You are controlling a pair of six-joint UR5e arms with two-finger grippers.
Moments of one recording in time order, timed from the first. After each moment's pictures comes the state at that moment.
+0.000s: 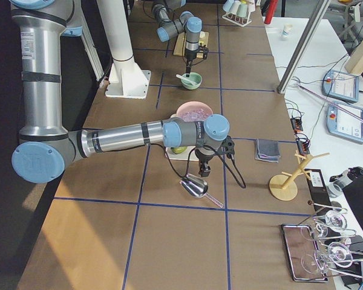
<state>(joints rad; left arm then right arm) -0.50 -2.39 -1.63 -1.49 -1.99 -1.18 1.36 -1.59 1.80 -1.64 2.49 0.03</state>
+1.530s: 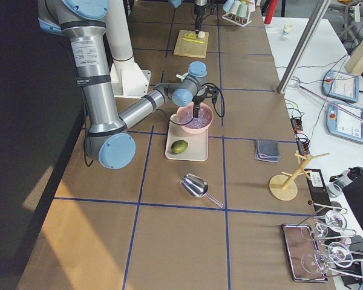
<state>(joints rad) -0.86 -1.80 -2.06 -1.48 -2.18 -0.71 0.75 -1.36 1.88 -1.28 2.08 1.20</state>
